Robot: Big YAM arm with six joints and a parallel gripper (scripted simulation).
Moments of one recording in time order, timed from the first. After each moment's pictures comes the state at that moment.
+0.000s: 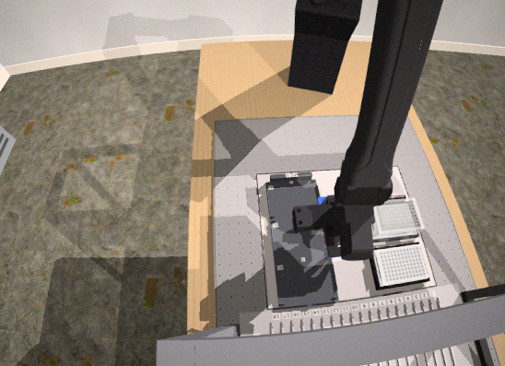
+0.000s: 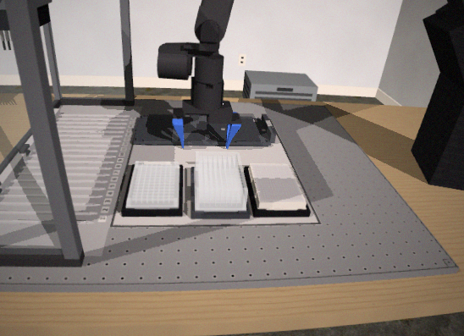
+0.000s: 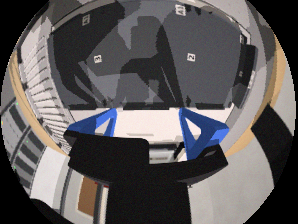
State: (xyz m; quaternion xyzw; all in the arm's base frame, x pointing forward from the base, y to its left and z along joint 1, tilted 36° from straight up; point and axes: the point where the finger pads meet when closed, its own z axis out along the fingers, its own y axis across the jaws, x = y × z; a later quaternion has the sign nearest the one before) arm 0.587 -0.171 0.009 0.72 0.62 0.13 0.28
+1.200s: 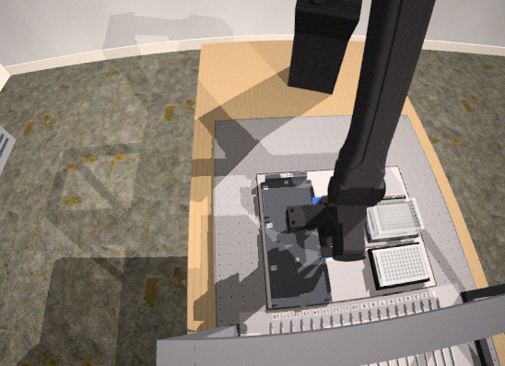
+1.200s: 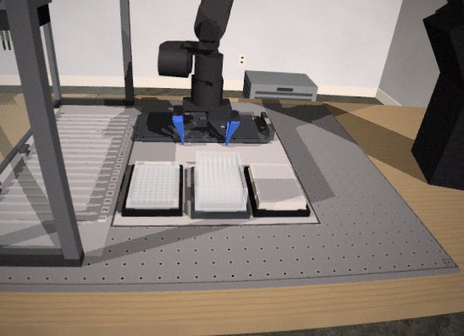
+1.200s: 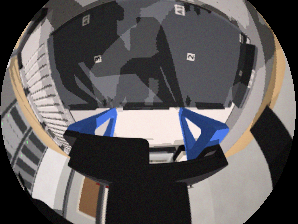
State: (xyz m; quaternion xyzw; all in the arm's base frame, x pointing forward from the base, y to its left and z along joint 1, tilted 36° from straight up) arm 0.584 -0.184 0.011 0.72 0.62 0.13 0.28
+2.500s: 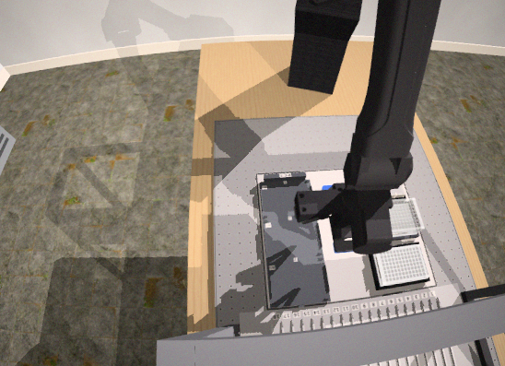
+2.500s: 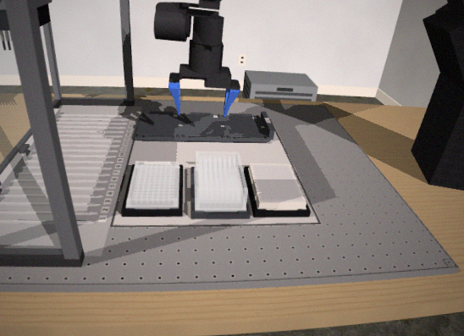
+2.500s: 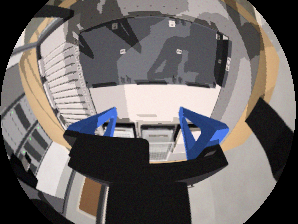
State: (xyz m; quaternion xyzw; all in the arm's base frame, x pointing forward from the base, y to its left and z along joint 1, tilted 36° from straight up) arm 0.554 -0.162 0.075 0.73 0.61 0.13 0.29
